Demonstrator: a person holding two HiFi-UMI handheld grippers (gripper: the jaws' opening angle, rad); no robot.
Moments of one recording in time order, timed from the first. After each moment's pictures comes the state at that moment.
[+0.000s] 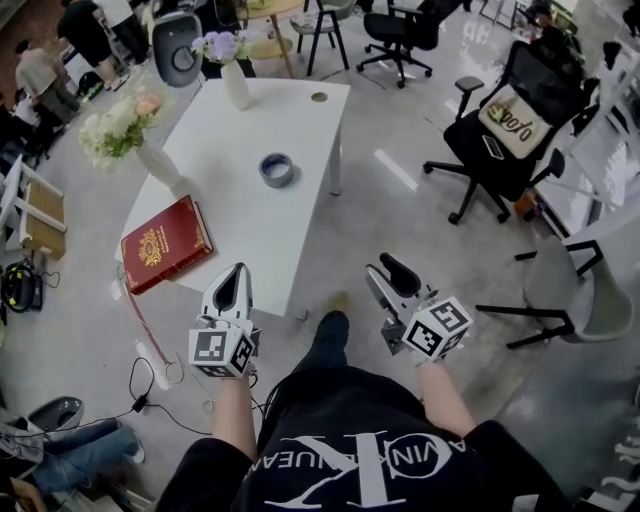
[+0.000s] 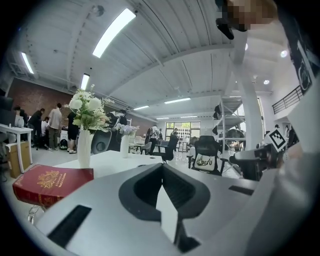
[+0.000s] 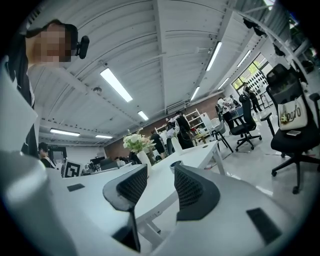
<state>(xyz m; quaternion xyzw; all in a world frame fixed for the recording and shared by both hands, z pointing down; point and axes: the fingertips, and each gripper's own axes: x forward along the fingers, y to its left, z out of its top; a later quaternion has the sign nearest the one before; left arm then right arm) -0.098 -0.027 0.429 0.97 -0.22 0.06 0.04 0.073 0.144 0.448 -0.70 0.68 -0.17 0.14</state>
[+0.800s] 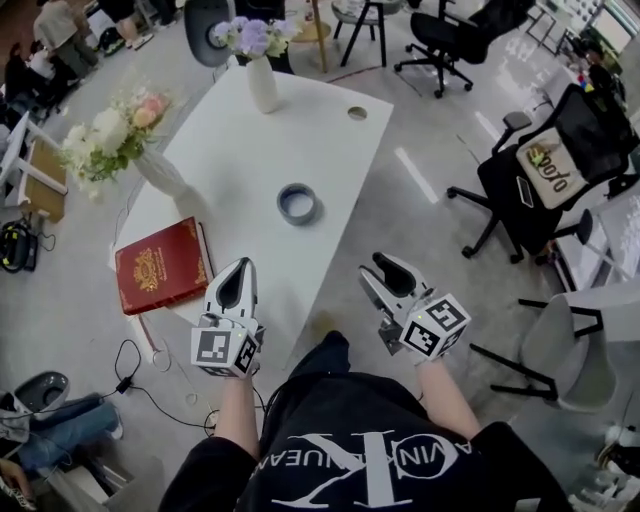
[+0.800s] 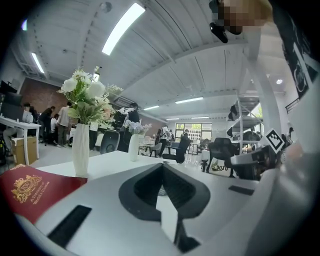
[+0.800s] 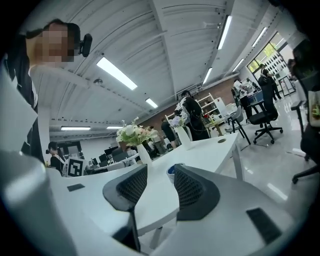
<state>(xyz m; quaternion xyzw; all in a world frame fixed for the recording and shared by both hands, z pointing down) -0.025 -0.140 0.440 0.96 -0.28 0.05 0.06 0.142 -0.010 0.462 -0.62 0.75 -0.22 0.09</state>
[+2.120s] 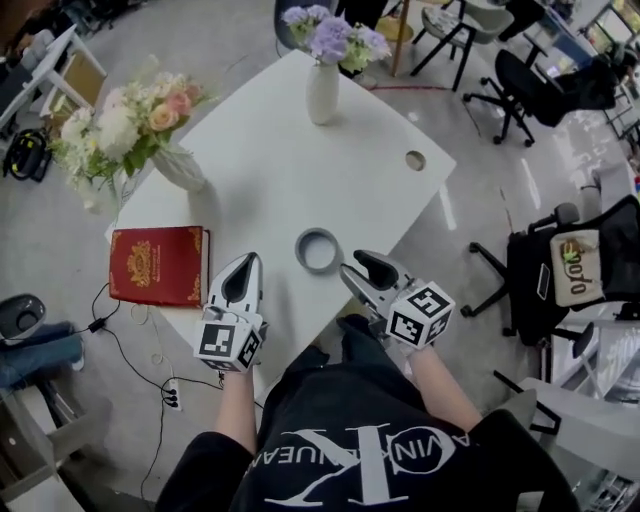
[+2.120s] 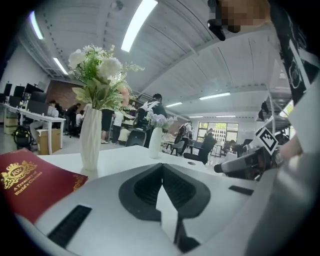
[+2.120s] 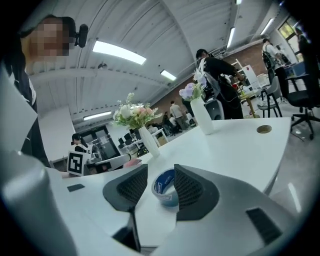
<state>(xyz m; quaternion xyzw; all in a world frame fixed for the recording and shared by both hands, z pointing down) 0.013 -0.236 0.474 0.90 -0.41 0.06 0.11 0.169 -0.177 0.500 -0.46 0.84 -0.29 0.00</state>
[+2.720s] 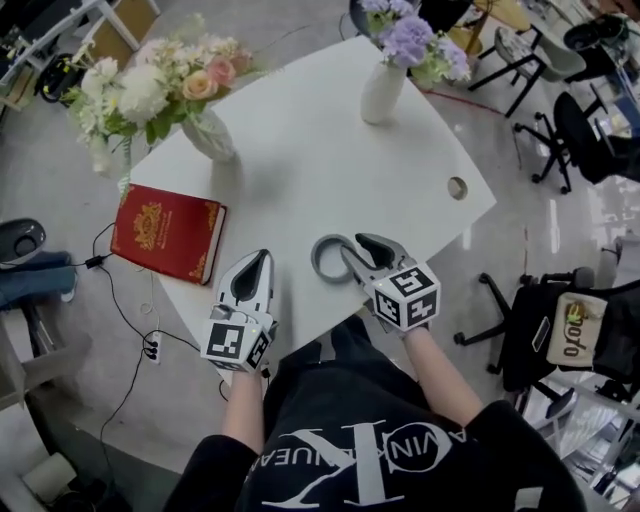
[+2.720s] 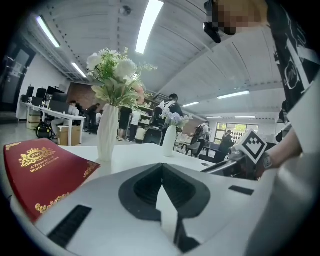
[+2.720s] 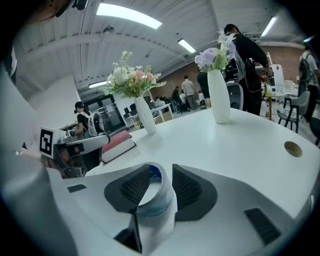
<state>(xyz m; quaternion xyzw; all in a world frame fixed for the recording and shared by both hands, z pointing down) 0.006 -0.241 0.485 0.85 -0.50 0.05 0.14 0.151 -0.250 0.552 -0.38 0.86 -0.27 -0.19</state>
